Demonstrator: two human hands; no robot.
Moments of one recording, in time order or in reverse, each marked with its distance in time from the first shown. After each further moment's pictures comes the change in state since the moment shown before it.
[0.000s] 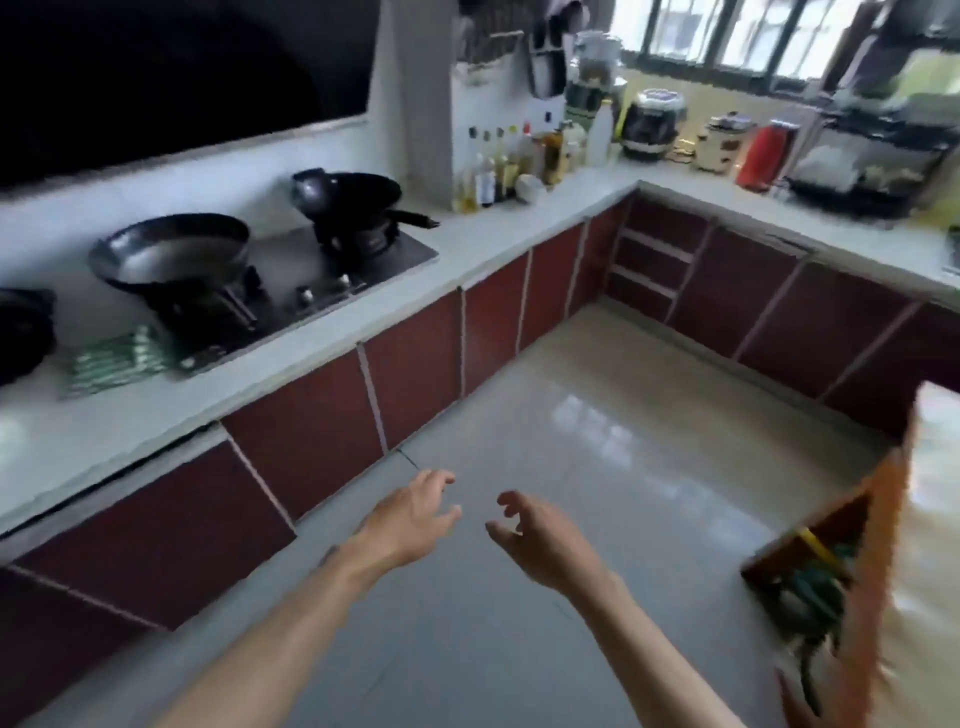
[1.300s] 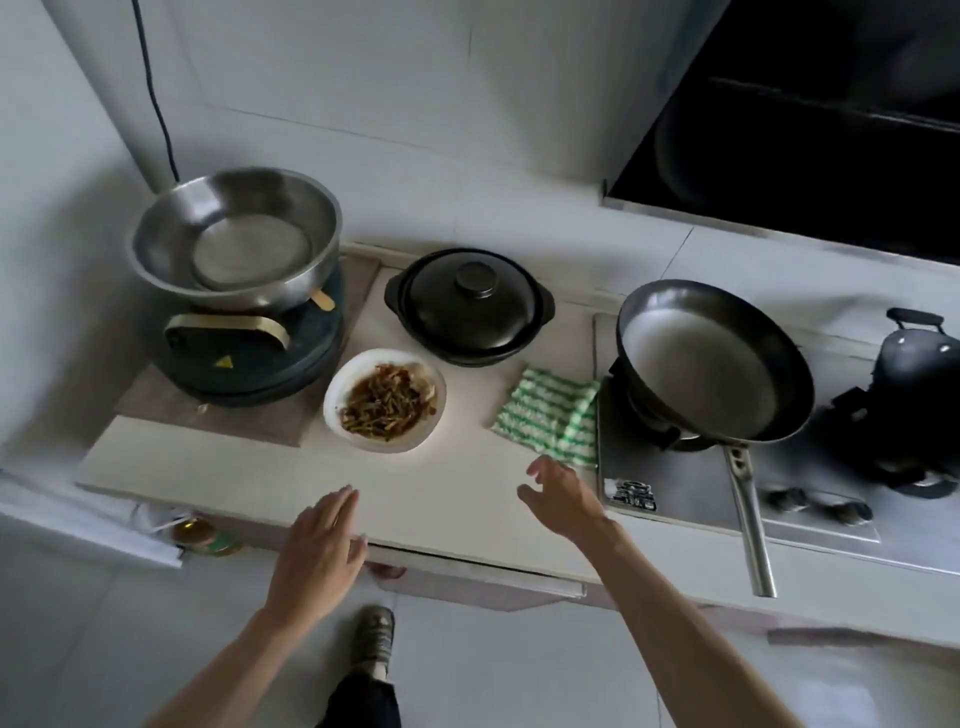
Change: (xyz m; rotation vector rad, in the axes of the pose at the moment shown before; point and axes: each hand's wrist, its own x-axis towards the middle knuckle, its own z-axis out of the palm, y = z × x) left_hand -0.158 -0.636 -0.184 0.032 0.630 -0.937; right_hand 0.423 -0.627 0.327 -0.470 -0.486 -0.581
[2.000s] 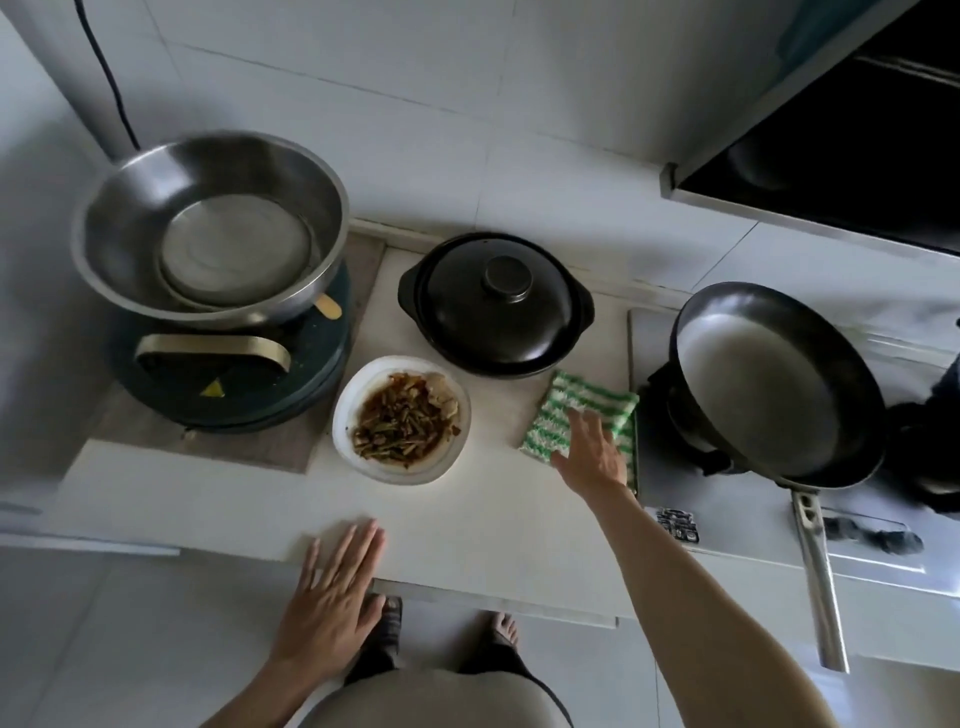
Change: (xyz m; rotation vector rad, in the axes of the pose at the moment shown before) left_hand 0.027 -0.055 0.049 0.074 -0.118 0.228; right_hand 0.133 -0.016 -0.013 -0.192 0.103 0.129
